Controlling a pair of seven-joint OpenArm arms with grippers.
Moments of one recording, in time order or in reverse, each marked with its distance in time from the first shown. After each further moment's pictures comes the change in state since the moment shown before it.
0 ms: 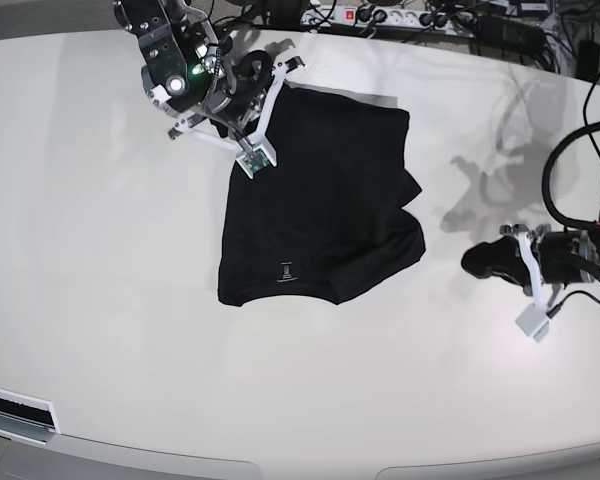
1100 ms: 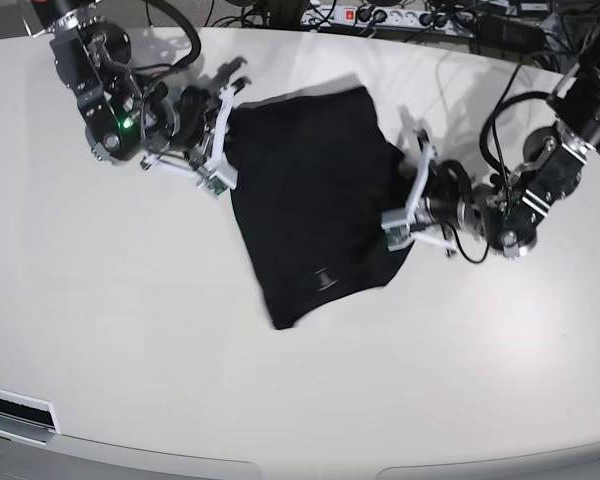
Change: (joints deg) left arm -5.3 2.9 38.7 -1.2 40.8 -0.1 -27.1; right arm 8.9 12.9 -0.3 -5.3 20.0 11.6 -2.0
